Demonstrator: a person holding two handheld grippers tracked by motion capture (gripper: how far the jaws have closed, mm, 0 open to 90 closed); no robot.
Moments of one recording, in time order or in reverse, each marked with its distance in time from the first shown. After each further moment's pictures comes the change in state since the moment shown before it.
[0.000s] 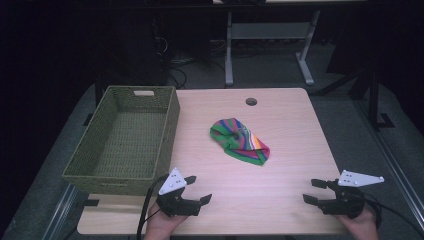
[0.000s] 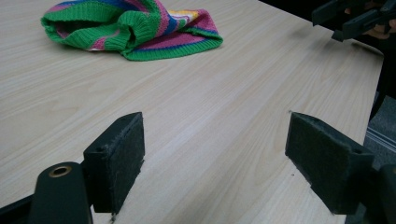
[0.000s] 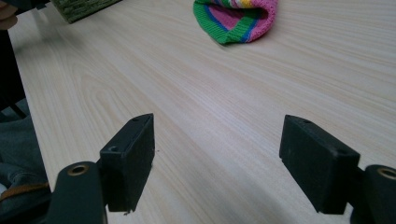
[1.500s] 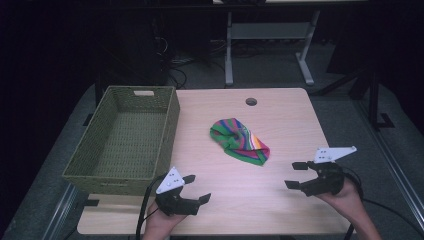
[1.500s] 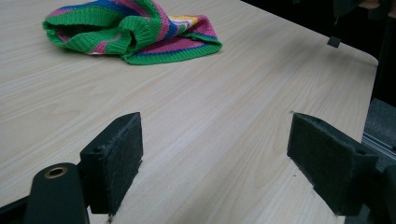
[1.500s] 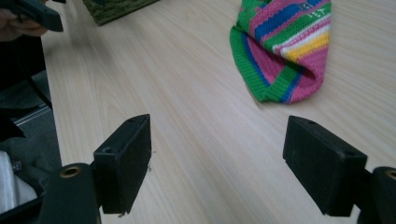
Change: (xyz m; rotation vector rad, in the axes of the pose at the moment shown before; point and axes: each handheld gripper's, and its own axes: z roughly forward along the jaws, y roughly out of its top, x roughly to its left) left arm 0.004 -0.001 -0.002 -0.027 -0.012 -0.011; right arm 0.015 0.082 0.033 0.120 0.097 -0.111
